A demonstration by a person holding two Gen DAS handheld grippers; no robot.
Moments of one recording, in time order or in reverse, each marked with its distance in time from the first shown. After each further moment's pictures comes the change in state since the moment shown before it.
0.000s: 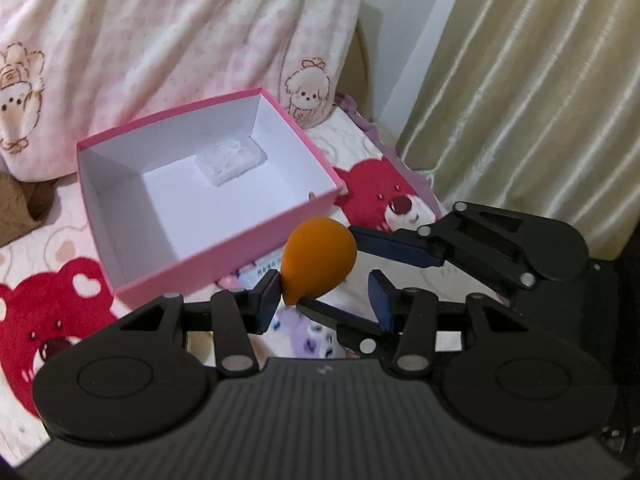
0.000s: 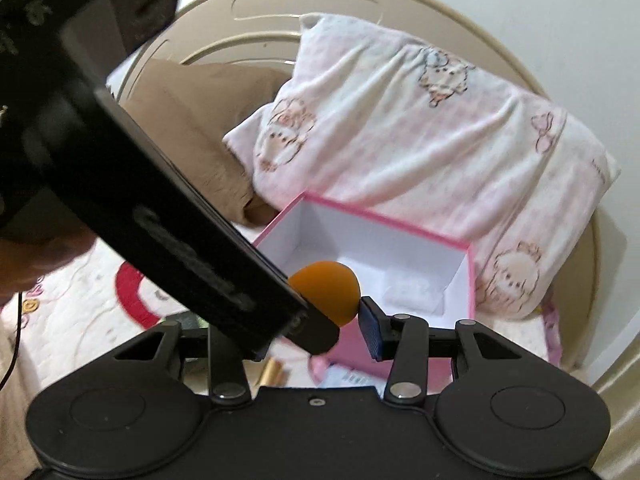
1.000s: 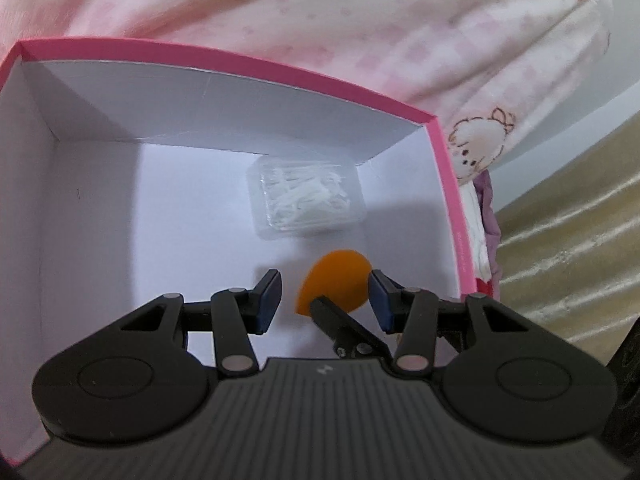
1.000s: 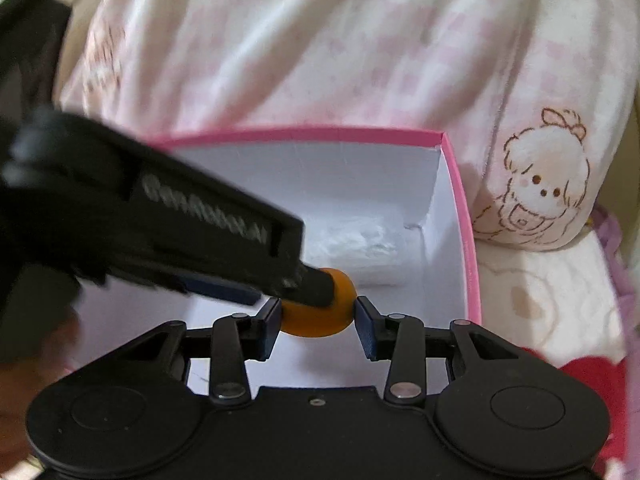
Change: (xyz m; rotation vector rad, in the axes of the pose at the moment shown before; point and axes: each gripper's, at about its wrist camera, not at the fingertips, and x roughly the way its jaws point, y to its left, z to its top) left arm 0.202 0.129 0.073 -0.519 0.030 0.037; right arm 0.221 -0.127 -0.018 0.283 0.267 -0.003
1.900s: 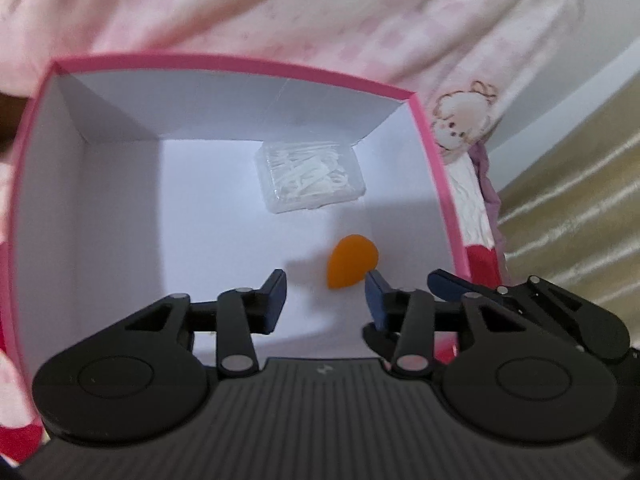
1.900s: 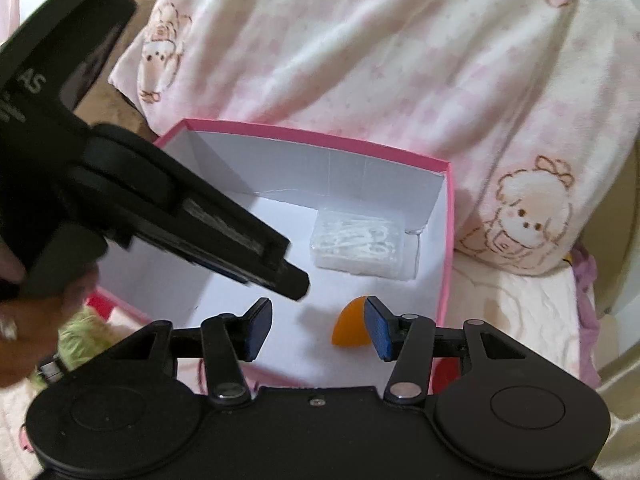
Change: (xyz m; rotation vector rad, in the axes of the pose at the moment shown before) left arm -0.048 -0.020 -0.022 0.097 0.013 0.061; right arm -0.055 0.001 -0.007 -0.140 0.016 0.037
